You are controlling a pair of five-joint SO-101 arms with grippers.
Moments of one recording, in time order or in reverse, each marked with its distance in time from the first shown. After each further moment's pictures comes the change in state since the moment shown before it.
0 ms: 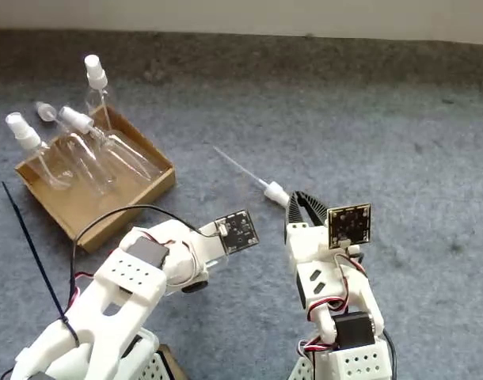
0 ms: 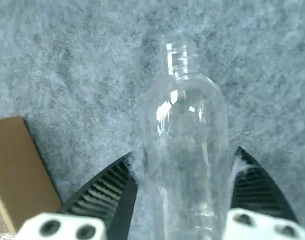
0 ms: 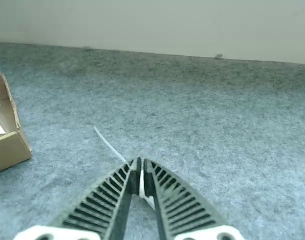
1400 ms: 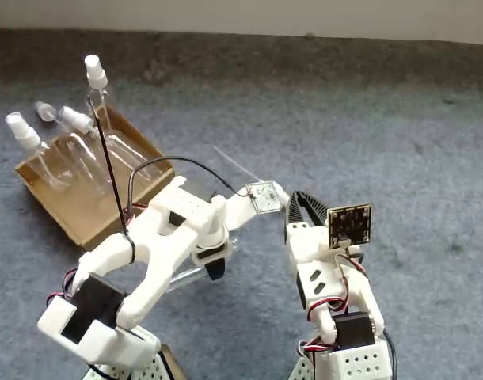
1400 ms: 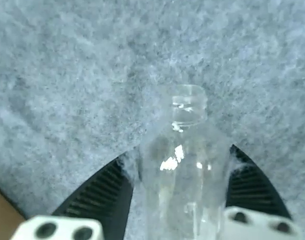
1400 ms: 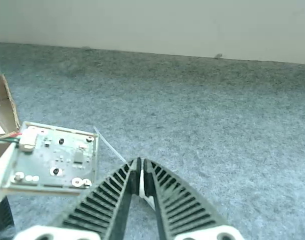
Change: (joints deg) left arm 3.4 39.3 -32.2 12.8 4.8; right arm 0.0 0.0 0.0 0.0 0.0
